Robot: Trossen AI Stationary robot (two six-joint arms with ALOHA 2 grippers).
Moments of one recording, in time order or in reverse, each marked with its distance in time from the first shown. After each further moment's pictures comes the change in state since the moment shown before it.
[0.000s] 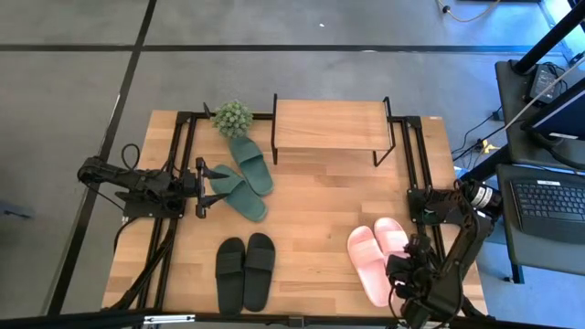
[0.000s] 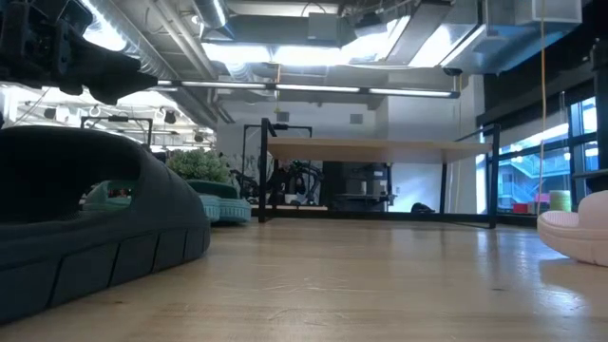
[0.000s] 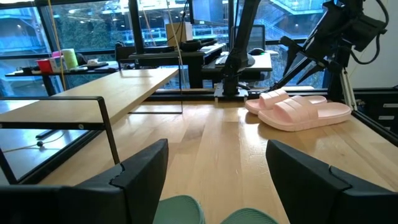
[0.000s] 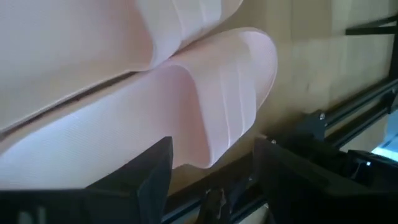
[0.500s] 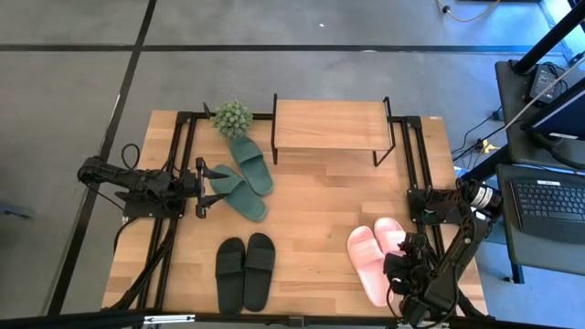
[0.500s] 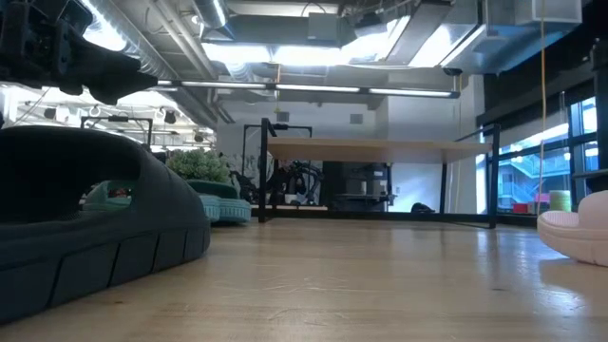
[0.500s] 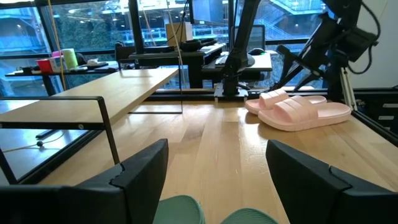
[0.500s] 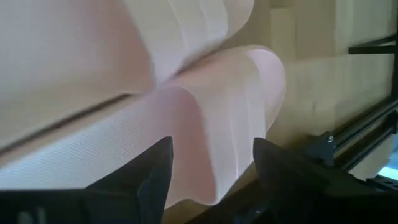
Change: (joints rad) left arm 0.000 0.000 0.000 0.000 0.000 0.000; right arm 0.010 -0.001 -0.121 0.113 0.078 -0.003
